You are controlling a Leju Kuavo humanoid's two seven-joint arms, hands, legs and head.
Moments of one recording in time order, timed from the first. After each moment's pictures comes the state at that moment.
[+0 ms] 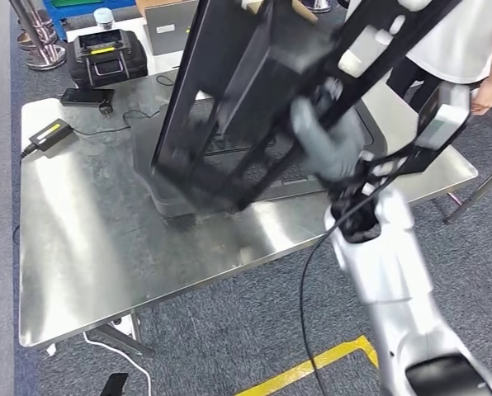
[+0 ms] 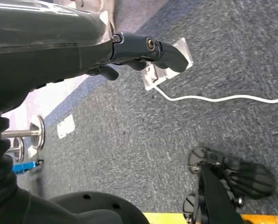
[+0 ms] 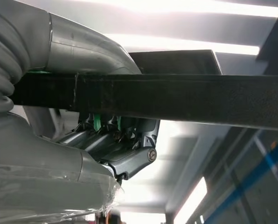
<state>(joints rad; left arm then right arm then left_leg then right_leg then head) -0.11 -0.16 1.23 -0.20 -1.09 0.08 0.02 -0.82 0.19 0.35 -1.16 -0.58 0.61 -0.42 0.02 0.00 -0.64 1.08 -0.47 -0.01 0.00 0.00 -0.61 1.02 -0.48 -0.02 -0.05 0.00</state>
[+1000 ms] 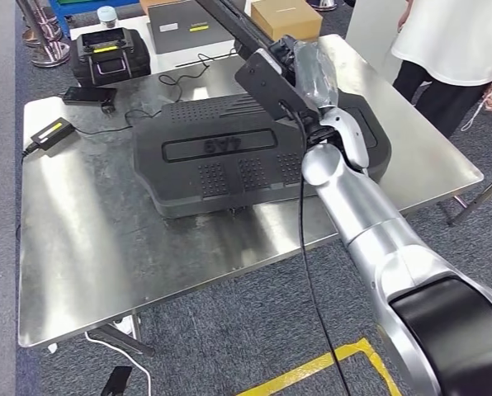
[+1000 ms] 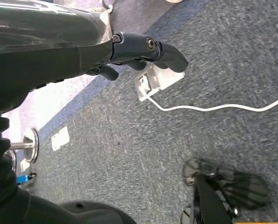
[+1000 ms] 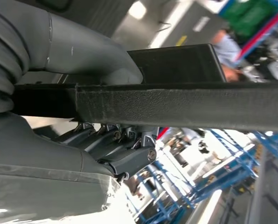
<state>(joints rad) -0.13 -0.16 1.21 -0.20 -1.14 0.13 0.01 -1.17 0.28 0.49 -0.47 0.57 -0.36 -0.32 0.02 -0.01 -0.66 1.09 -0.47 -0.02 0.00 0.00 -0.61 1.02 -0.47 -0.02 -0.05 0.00</state>
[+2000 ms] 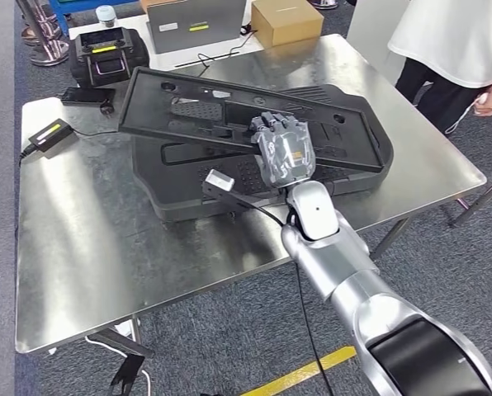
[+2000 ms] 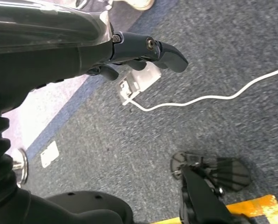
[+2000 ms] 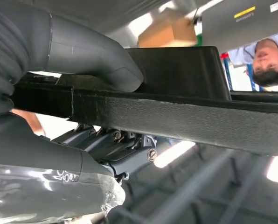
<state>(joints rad) -0.16 -0.17 1.18 -0.20 -1.22 0.07 -0.03 -0.93 0.30 0.56 -0.46 1.31 -0.69 -0.18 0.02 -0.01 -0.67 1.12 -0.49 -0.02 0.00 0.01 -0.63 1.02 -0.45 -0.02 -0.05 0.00</state>
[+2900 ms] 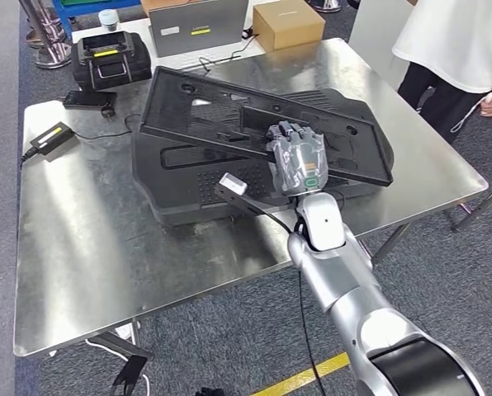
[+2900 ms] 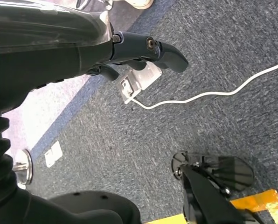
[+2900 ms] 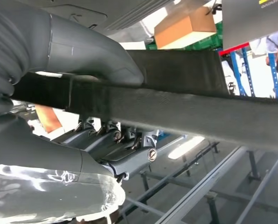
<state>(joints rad) -0.16 -0.17 1.18 -0.20 -1.25 0.06 -0.01 -0.85 0.31 0.36 -0.52 1.46 -0.70 -0.19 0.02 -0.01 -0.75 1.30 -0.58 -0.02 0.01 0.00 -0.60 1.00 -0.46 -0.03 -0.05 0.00</state>
